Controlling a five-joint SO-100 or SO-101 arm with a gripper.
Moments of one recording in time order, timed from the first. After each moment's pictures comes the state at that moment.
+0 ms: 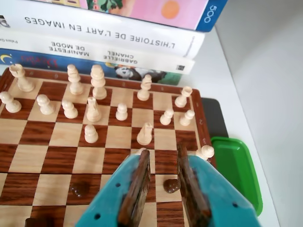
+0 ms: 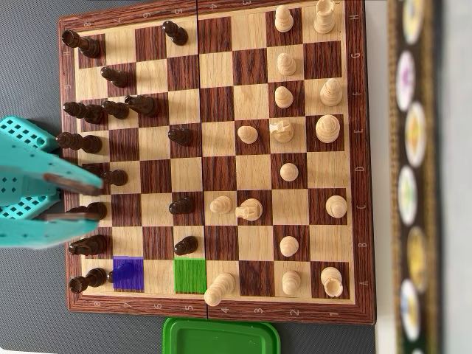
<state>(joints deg) 8.0 172.4 142.2 53.6 76.7</state>
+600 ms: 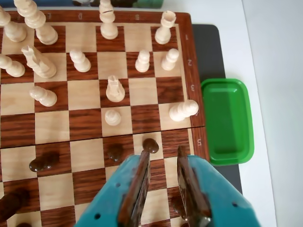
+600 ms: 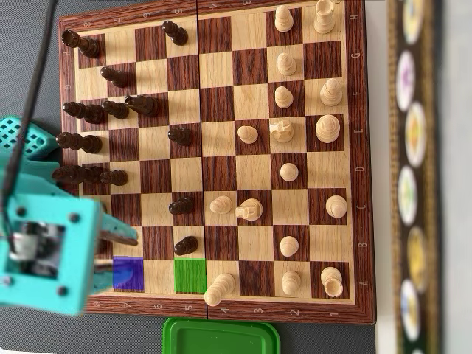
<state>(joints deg) 18.0 139.2 122.3 62.1 75.1</state>
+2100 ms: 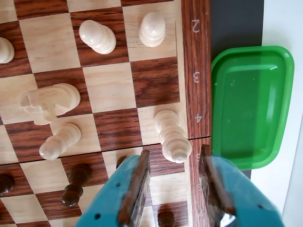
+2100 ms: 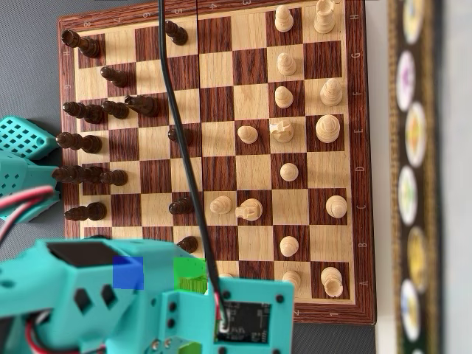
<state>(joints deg) 23.3 90.1 90.9 68.3 72.9</state>
